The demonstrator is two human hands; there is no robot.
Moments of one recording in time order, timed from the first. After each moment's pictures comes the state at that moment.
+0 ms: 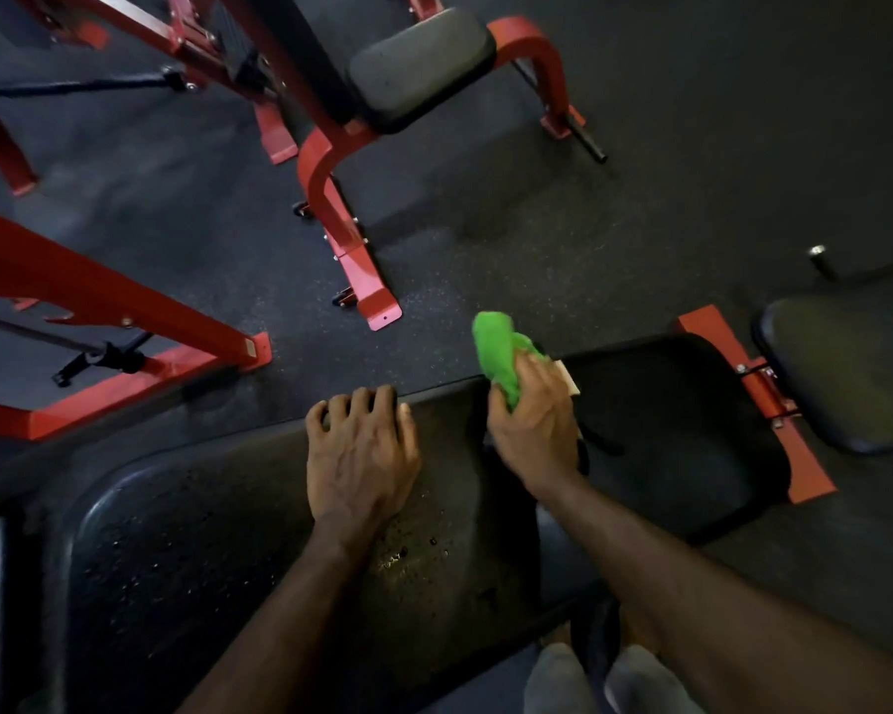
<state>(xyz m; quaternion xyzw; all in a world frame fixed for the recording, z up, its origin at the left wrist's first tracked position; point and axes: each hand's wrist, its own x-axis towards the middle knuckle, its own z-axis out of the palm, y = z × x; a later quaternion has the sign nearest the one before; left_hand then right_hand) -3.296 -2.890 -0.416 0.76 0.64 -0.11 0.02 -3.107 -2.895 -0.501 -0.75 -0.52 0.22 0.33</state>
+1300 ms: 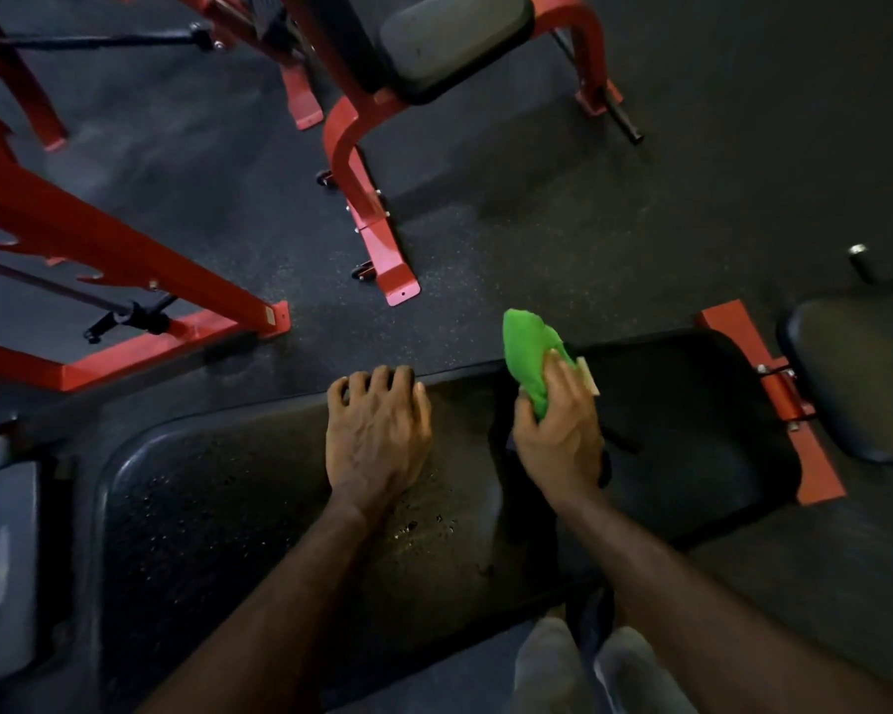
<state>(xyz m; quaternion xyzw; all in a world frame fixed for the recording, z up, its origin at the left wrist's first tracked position) -3.294 -2.886 -0.420 0.76 0.65 -0.10 0.02 -3.099 -2.922 -0.501 -0.76 -0.51 0.25 0.32</state>
